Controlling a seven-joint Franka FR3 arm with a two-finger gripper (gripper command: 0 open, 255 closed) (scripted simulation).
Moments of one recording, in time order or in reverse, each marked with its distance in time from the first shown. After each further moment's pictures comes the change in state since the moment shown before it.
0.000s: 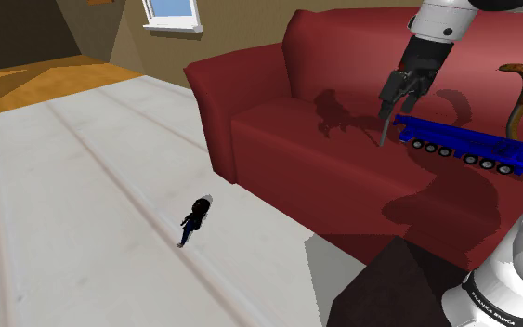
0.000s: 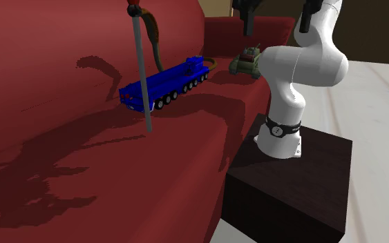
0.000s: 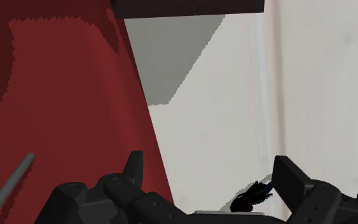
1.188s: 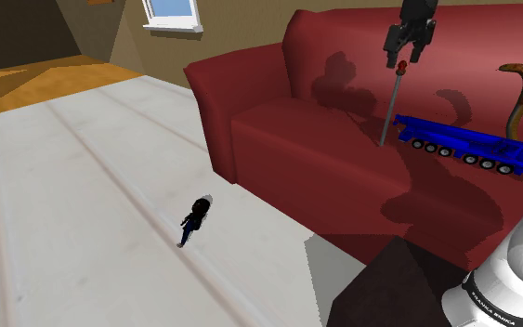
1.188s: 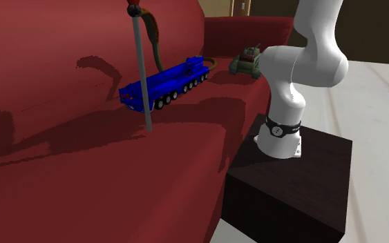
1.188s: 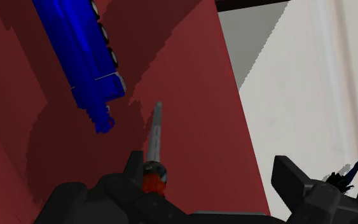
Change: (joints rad) arm -0.080 0.537 -0.209 0.636 -0.132 -0.224 -0.199
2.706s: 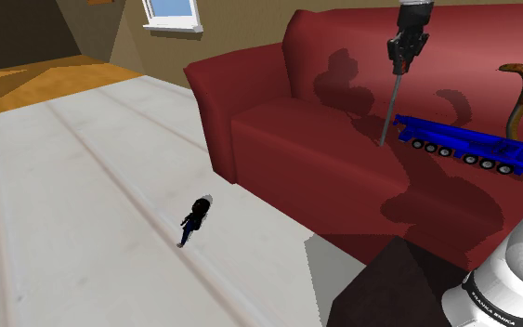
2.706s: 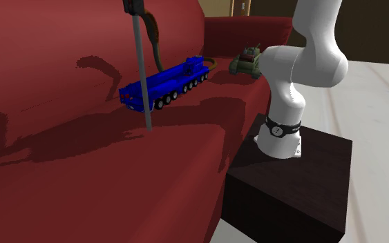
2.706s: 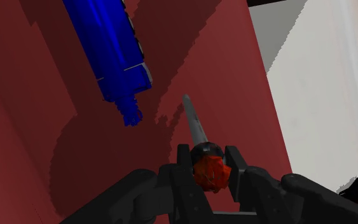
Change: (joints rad) arm -0.024 0.110 -0.046 0.062 -0.013 0.024 -0.051
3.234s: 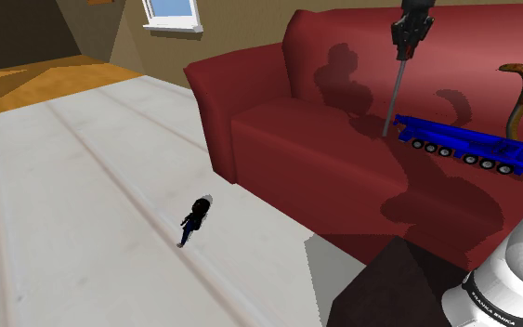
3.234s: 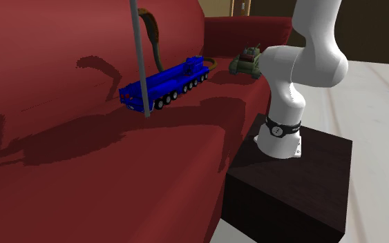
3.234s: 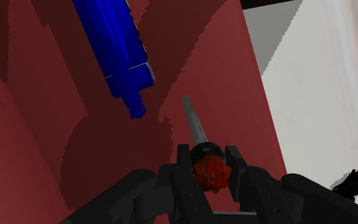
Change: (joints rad) arm -0.002 0.048 -0.006 0.158 0.013 -0.111 -0.016
